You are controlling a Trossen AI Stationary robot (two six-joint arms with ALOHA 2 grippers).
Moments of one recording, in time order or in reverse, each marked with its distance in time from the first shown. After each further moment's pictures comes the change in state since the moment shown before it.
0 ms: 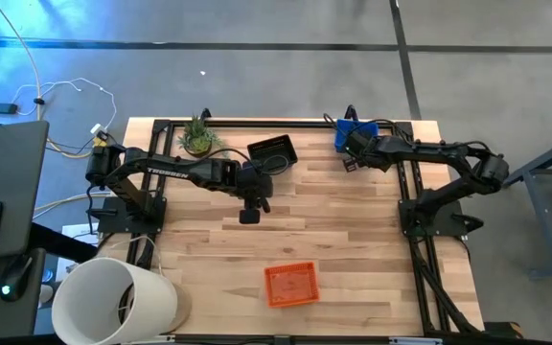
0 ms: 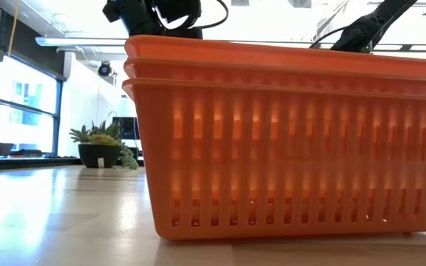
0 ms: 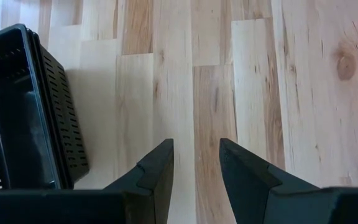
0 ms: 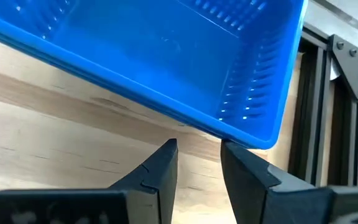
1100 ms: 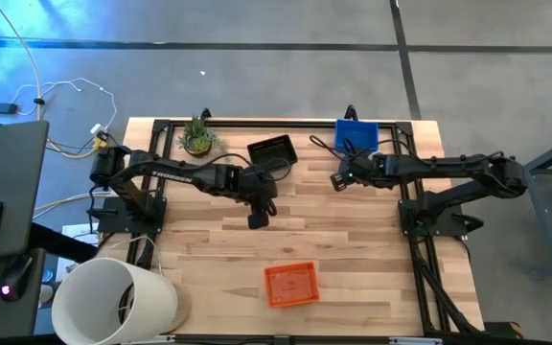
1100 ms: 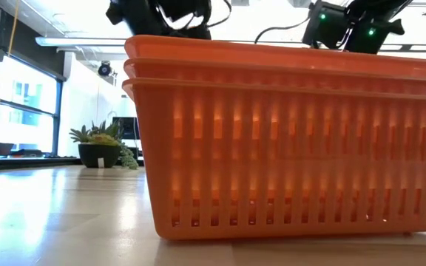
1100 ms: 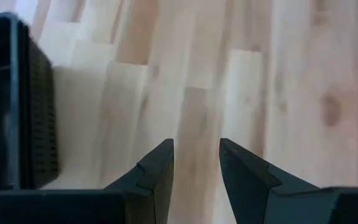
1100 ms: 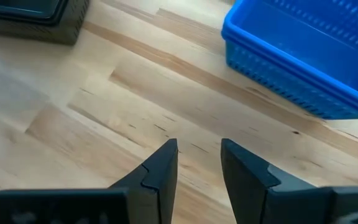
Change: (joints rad) left arm -0.031 0.035 0.001 0.081 -0.020 -0.203; right arm 0.359 -0.190 0.000 0.028 -0.080 0.192
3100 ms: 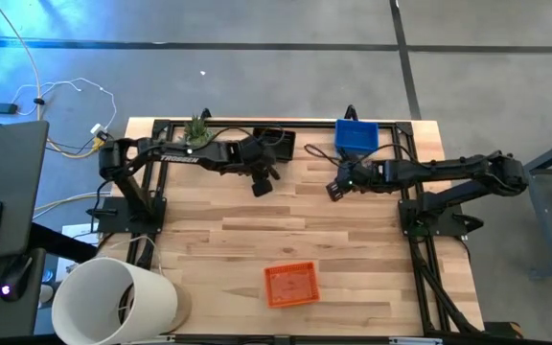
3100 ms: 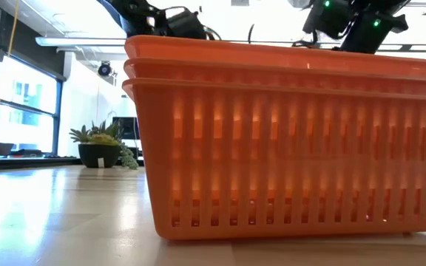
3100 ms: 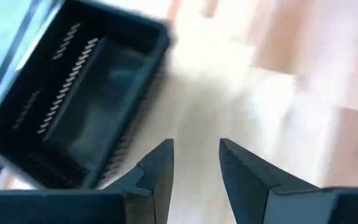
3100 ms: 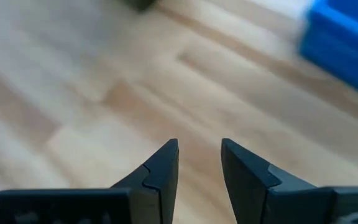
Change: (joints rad) left arm 0.236 0.050 -0.001 0.073 -0.100 0.112; right arm 0.091 0.001 0.000 0.066 -0.088 0.001
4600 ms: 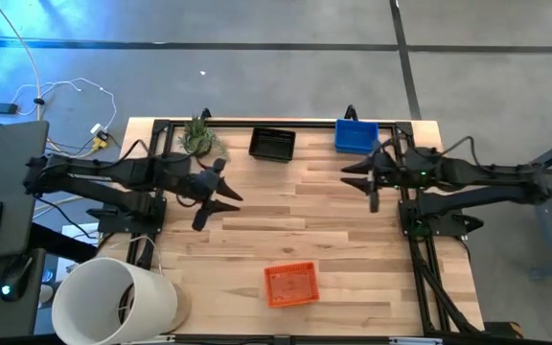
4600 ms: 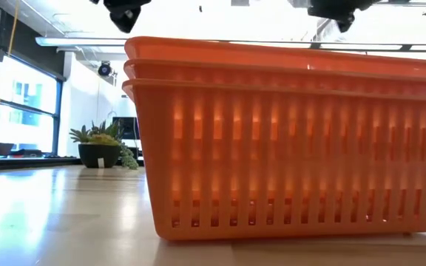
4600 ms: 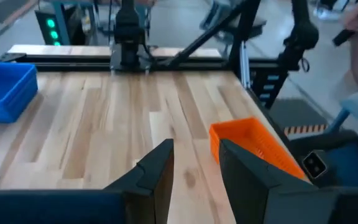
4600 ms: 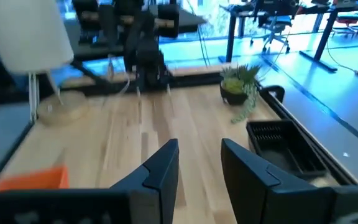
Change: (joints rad) left arm -0.271 -0.775 -0.358 0.206 0.407 -0.078; right arm 0.113 -0.503 0.002 0.307 -0.272 -0.697
